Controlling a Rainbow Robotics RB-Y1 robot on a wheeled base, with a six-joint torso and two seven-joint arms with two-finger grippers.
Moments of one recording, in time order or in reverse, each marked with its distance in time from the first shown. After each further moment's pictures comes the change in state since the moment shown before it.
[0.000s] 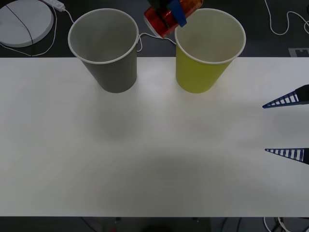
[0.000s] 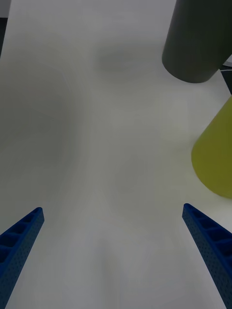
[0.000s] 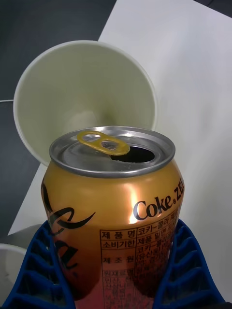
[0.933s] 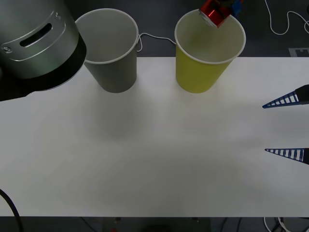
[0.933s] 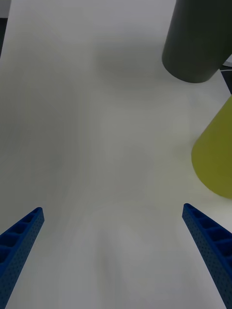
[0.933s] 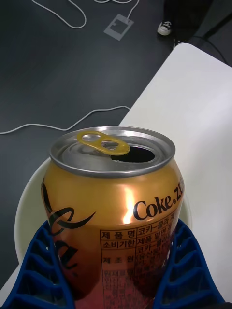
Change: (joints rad) right arm 0.000 0.000 0.000 0.000 0.000 0.000 0.000; left arm -0.154 -0.520 -0.109 0.706 -0.060 0.269 -0.004
